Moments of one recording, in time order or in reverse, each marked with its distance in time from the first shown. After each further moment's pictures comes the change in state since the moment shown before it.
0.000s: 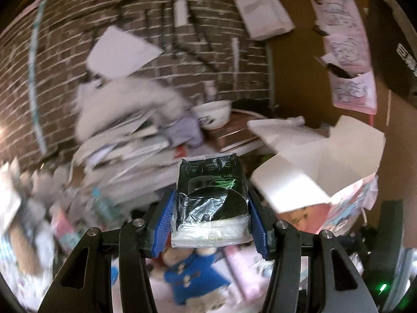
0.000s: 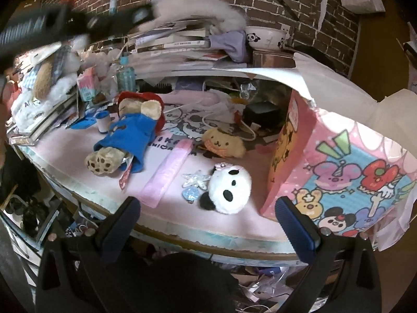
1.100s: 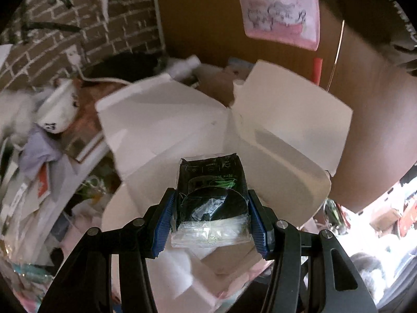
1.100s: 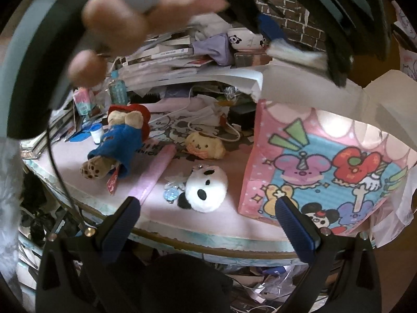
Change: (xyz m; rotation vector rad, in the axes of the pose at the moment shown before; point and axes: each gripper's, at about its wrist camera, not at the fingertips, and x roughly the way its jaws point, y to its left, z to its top) left arm 0.135 -0.157 0.069 0.260 0.461 -0.417; right arm -0.010 -0.032 -0.005 0.070 -0.031 0.032
